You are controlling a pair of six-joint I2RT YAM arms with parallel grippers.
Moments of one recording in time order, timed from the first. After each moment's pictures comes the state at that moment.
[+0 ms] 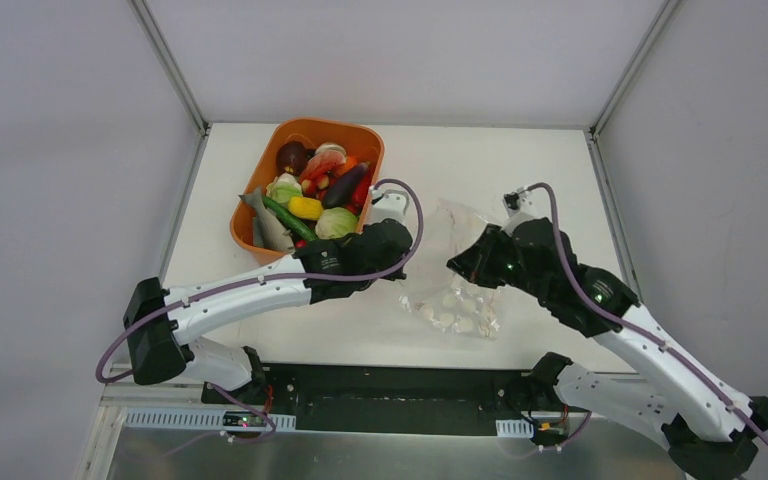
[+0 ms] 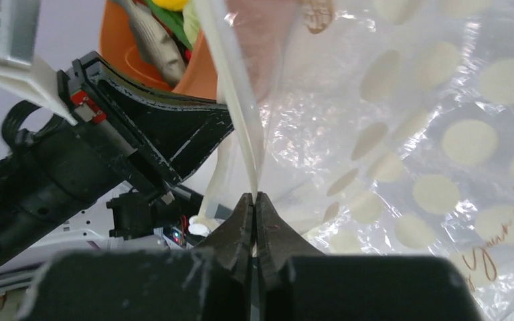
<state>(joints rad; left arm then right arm) -1.11 1.35 1.15 -0.52 -0.53 -0.68 0.82 0.78 0.97 -0.69 0.07 0.85</state>
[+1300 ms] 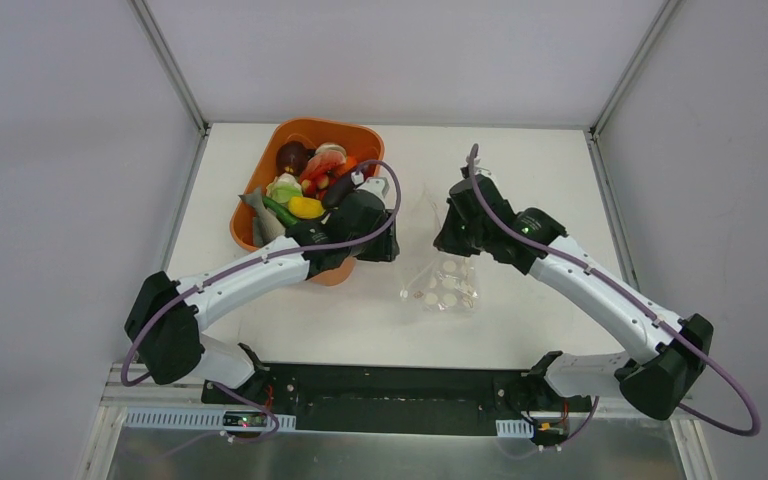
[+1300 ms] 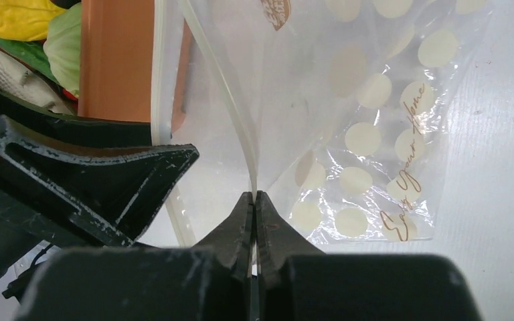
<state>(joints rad) -0.84 1.40 1.07 -0.39 -0.16 -0.61 0.78 1.27 1.25 -0.83 0.18 0.79</state>
